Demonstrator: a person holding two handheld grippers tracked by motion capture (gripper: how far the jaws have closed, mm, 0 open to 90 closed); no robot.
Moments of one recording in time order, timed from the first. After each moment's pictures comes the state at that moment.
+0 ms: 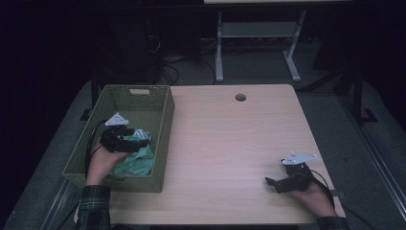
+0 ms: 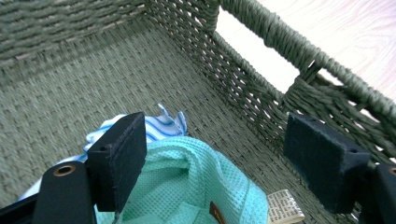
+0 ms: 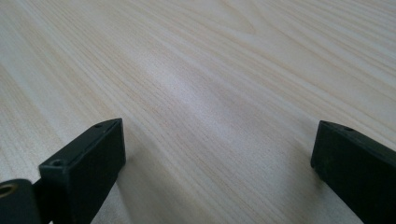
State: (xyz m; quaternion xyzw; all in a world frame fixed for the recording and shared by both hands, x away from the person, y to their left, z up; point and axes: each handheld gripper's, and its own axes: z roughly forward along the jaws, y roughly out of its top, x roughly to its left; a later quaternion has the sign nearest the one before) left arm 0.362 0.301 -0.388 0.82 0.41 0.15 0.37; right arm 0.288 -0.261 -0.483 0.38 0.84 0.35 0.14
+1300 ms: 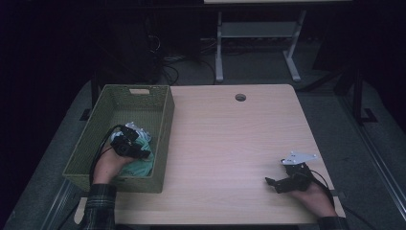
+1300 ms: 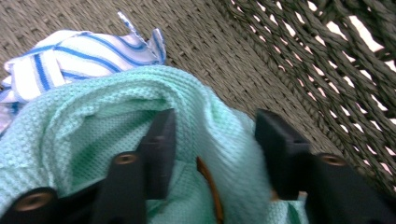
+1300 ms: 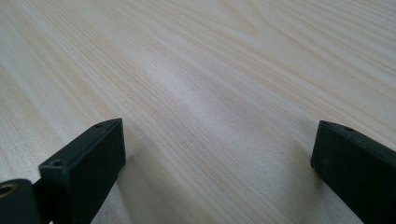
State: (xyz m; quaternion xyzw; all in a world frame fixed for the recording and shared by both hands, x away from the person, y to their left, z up) left arm 0.373 0.281 -0.416 0.87 0.42 0.07 0.23; right arm 0.288 -0.261 -0.483 0.38 0.84 0.35 0.14
